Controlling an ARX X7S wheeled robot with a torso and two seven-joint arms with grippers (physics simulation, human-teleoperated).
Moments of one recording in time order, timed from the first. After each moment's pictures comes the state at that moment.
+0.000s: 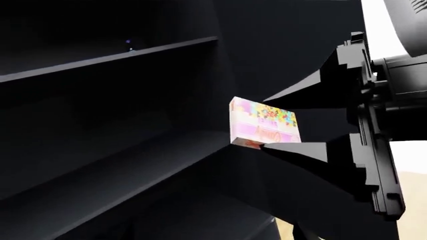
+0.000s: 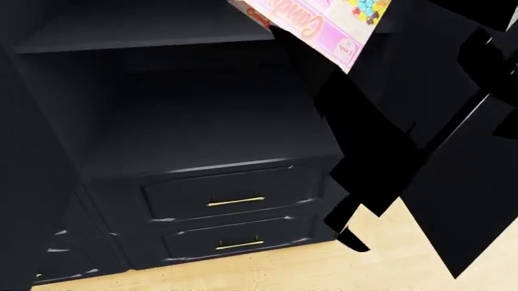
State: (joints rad) left arm -2.23 -1.07 0.56 0.93 -2.97 -0.61 -1.41; right arm 2.11 0.77 -0.65 -0.57 2.29 1.19 0.94
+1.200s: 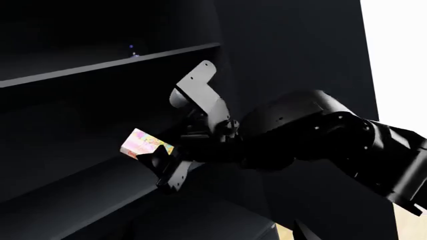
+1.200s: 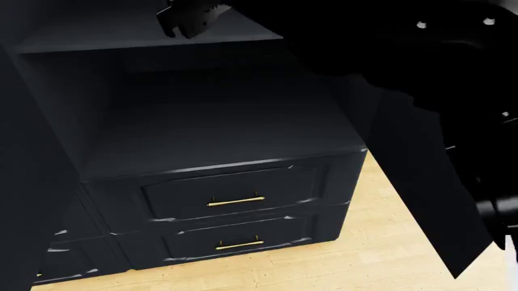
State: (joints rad) left arm -2.26 -1.06 0.56 0.91 -2.99 -0.61 -1.43; right arm 1.75 0.24 -0.86 0.11 1.29 0.87 0.44
